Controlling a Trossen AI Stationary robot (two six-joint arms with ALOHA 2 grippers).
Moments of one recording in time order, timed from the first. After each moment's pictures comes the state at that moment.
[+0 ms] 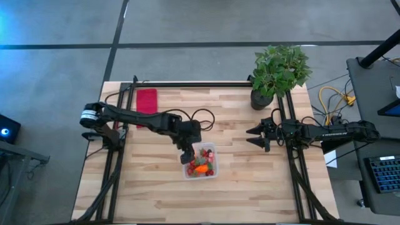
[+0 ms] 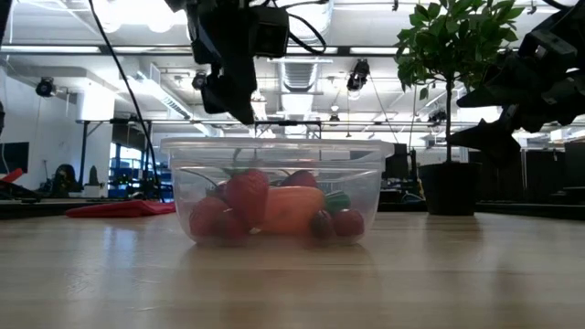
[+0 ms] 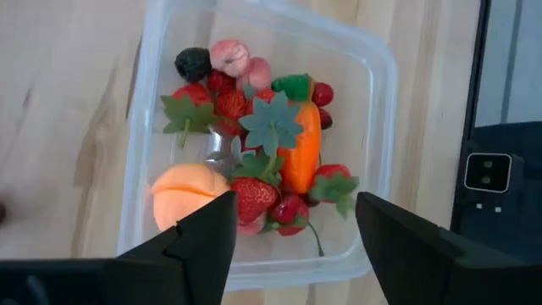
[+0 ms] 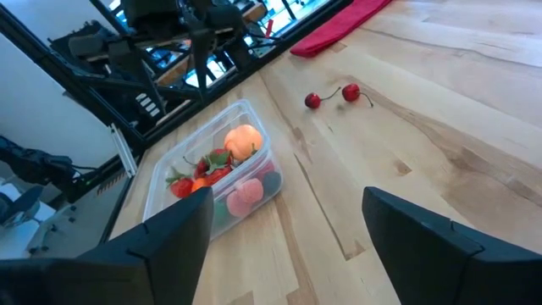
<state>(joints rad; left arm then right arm) -0.04 1.65 1.30 -0.70 0.30 -0.39 -0.04 0.40 0.01 0.16 -0.02 0.58</state>
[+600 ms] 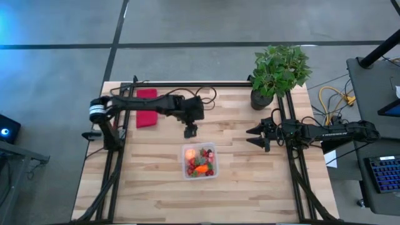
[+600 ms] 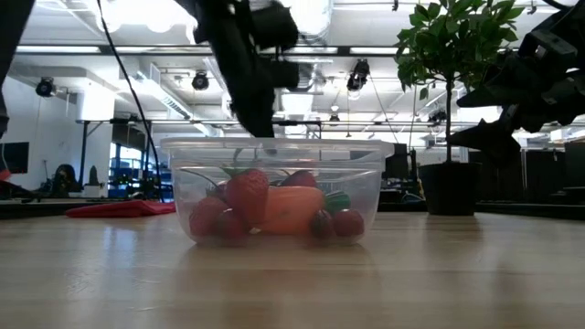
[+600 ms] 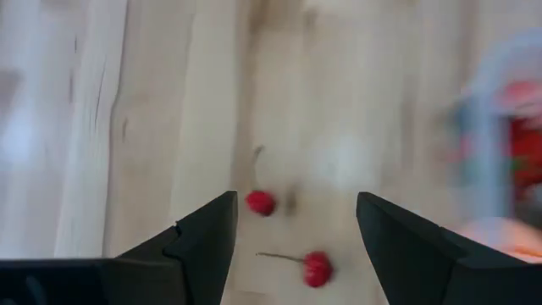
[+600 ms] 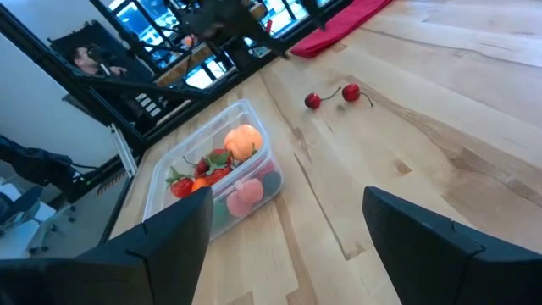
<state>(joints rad) 0.20 1.73 1.36 -0.71 0.00 0.12 -0.04 0.40 0.01 0.16 -0.02 0.58</state>
